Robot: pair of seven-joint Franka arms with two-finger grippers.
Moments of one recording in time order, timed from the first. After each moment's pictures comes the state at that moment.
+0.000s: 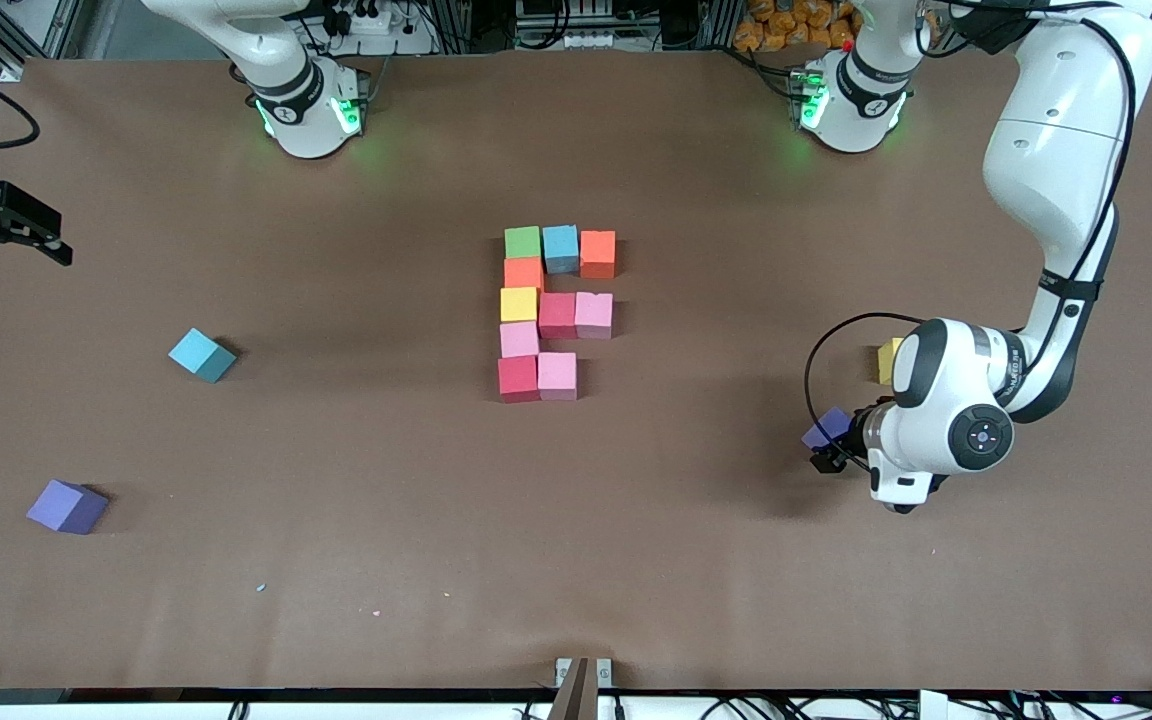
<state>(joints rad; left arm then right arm) 0.05 0.75 -0.27 -1.55 0.10 2.07 -0.92 0.04 -0.06 -0.13 -1.65 0.02 1.63 -0.29</state>
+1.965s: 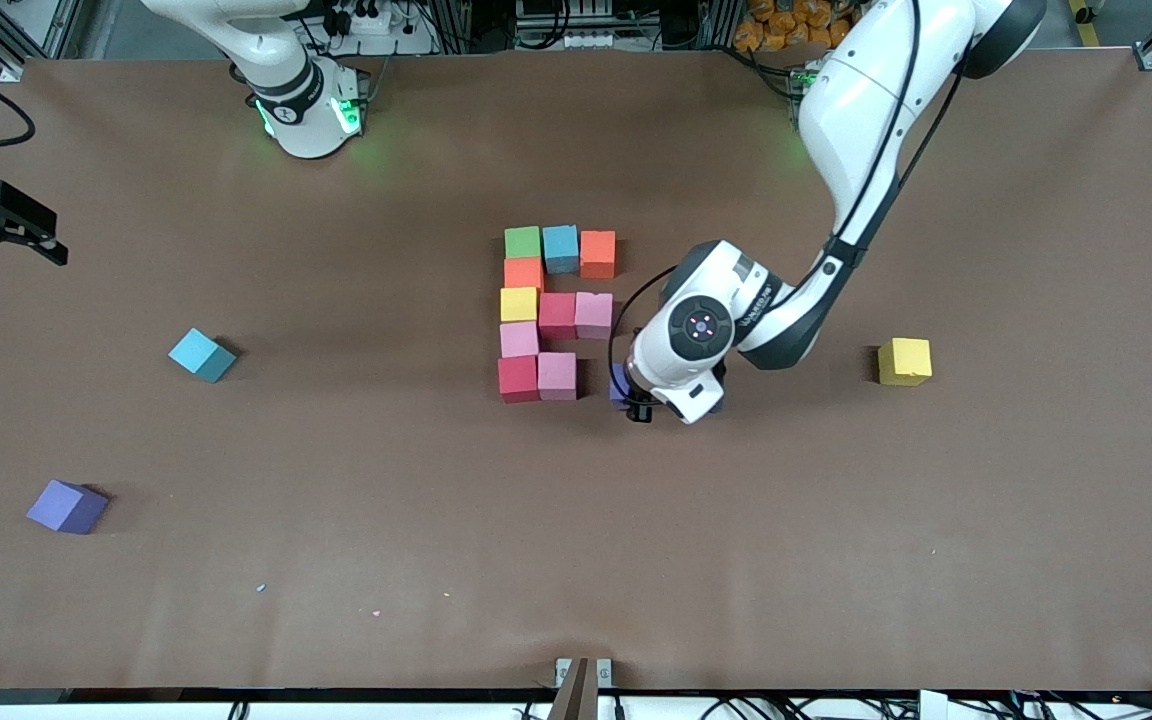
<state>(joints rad) -0.41 0.77 -0.30 -1.50 0.00 2.26 -2.16 0.04 -0.06 -0.13 -1.64 0.01 1.63 -0.29</state>
